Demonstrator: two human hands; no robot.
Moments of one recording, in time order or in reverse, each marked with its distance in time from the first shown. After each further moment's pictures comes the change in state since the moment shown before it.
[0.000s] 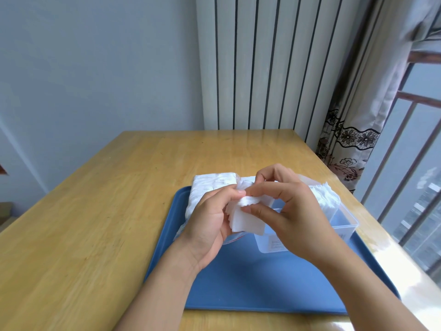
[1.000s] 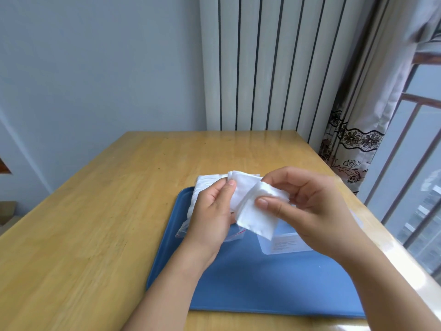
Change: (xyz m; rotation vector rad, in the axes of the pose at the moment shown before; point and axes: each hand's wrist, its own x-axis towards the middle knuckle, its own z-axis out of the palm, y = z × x) left_hand 0.004 -0.005 0.002 0.209 0.221 0.188; right_hand 0.001 -0.013 -0.021 0.465 -0.054 0.064
